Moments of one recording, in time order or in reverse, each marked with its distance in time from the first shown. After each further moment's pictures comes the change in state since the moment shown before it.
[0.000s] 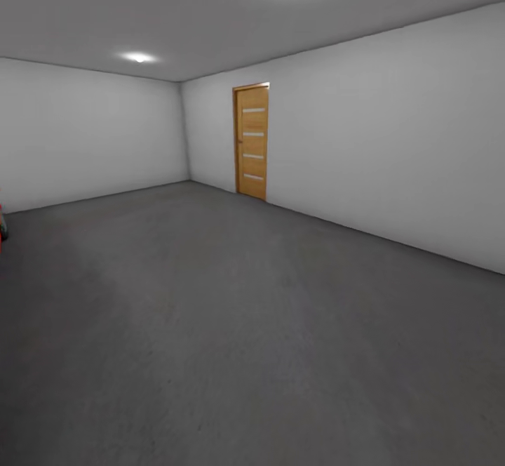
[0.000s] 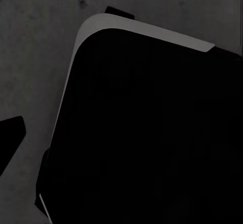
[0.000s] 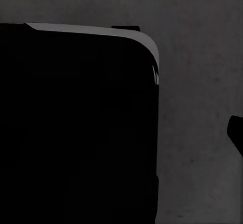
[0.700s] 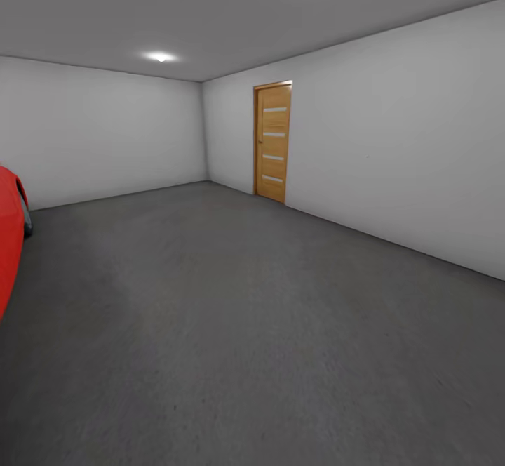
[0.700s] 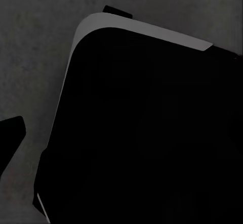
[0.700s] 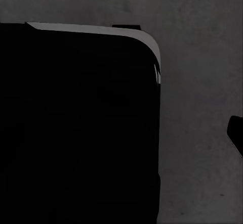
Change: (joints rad) left arm 0.000 -0.004 0.000 0.001 -0.001 -0.001 0.000; right arm 0.000 0.002 -0.003 0.000 -0.003 0.003 0.000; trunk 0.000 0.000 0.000
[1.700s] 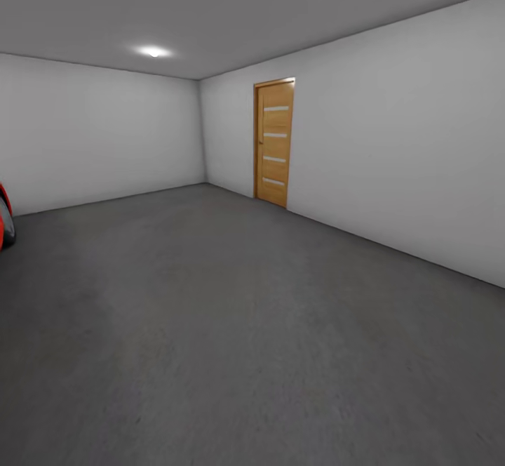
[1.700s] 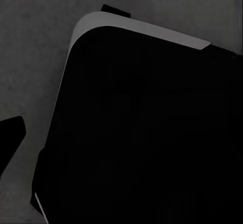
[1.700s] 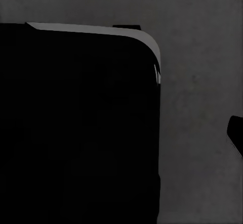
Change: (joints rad) left arm 0.000 -0.004 -0.001 0.000 0.000 0.000 0.001; right arm 0.000 0.000 0.000 0.000 0.000 0.000 0.000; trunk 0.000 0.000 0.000
